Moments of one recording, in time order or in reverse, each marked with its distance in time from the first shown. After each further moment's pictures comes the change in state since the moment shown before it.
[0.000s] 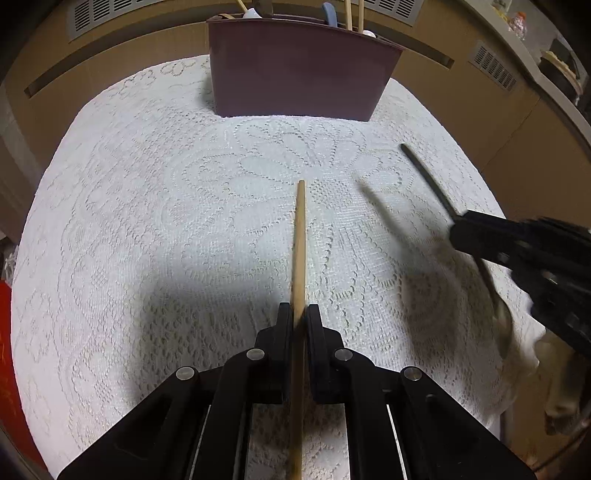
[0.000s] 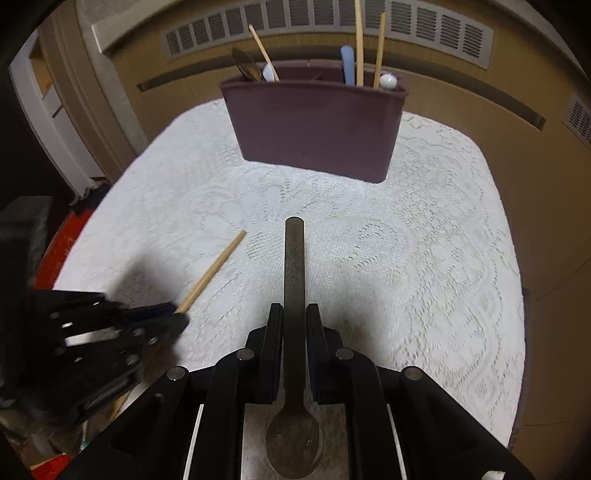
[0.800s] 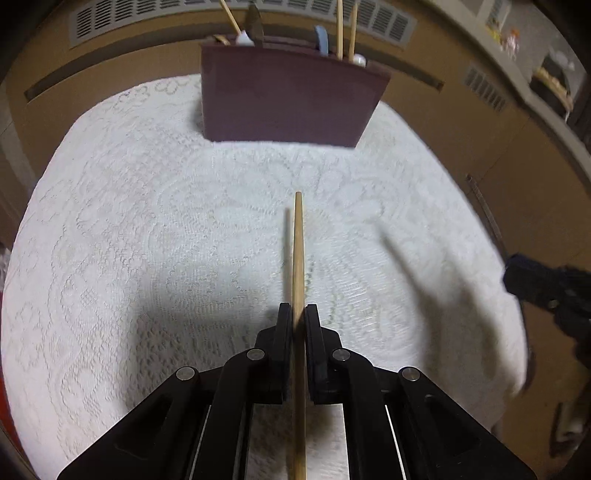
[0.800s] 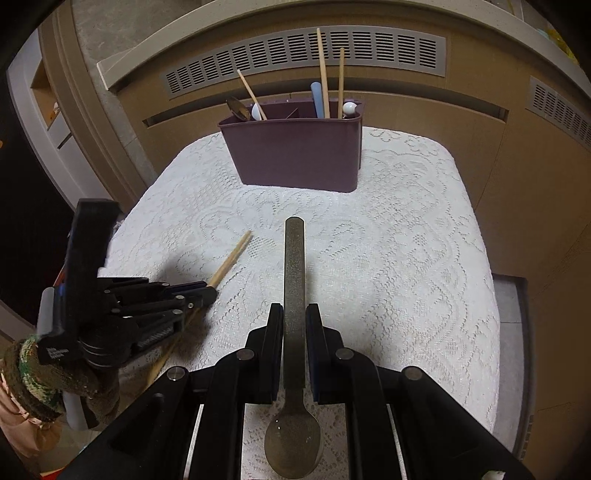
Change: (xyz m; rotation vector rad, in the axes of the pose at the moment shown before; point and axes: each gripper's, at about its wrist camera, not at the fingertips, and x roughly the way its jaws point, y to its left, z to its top) left arm -0.015 -0.004 0.008 -0.021 -0.118 -0.066; right arm -0.050 -0.021 -0.021 0.083 -0.087 0.017
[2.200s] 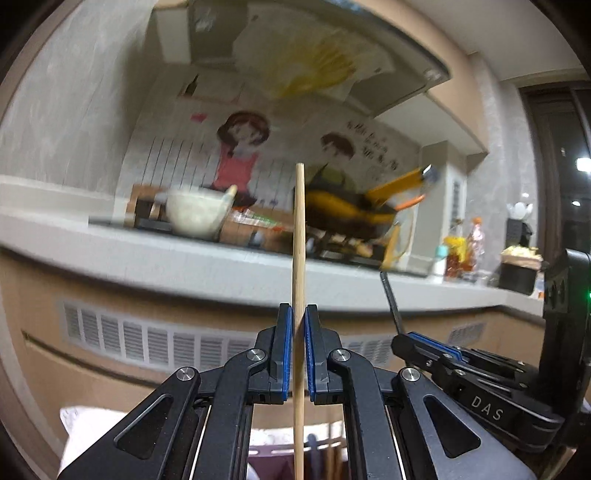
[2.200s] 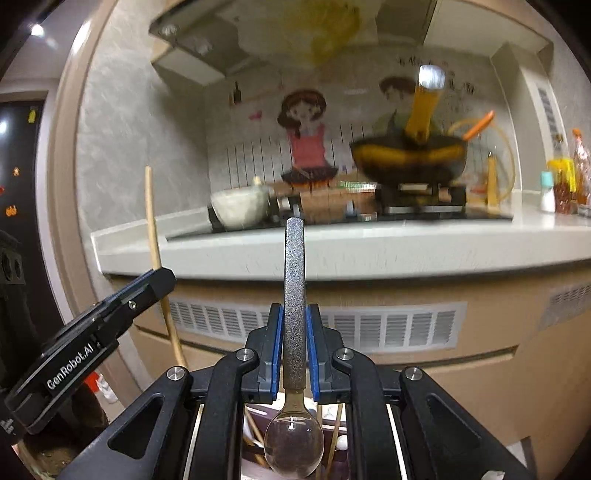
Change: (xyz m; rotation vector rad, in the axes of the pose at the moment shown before) left arm -0.113 0.014 0.238 0.083 -0.922 -0.060; right arm -0.020 0.001 0.240 -0.064 -0.667 -0.021
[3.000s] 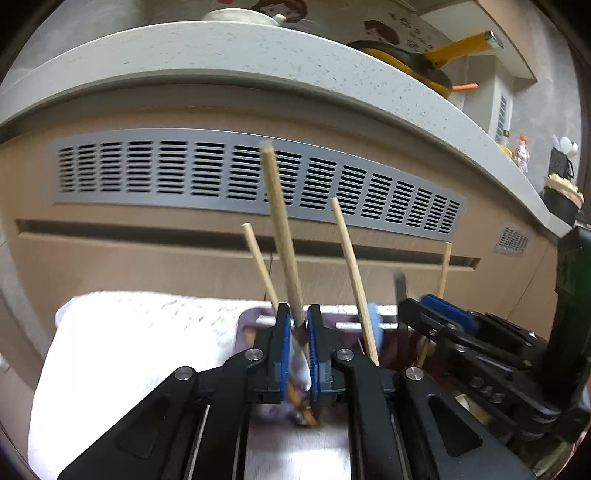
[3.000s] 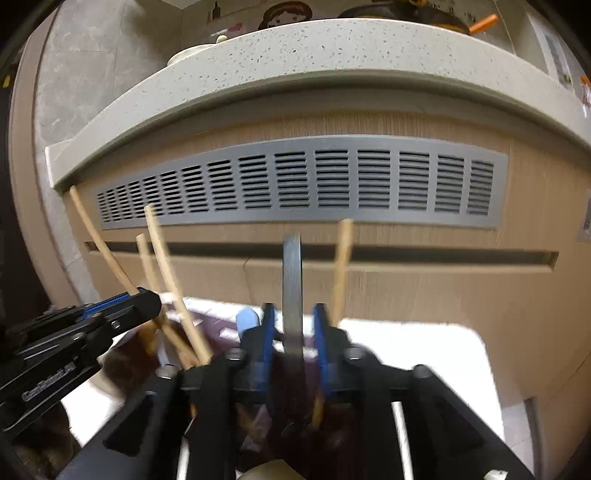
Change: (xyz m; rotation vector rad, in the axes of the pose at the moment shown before) left arm 0.032 0.025 -0.126 -0.053 0.401 0.118; right arm 0.073 -0.020 -0.124 0.036 0.246 -0.015
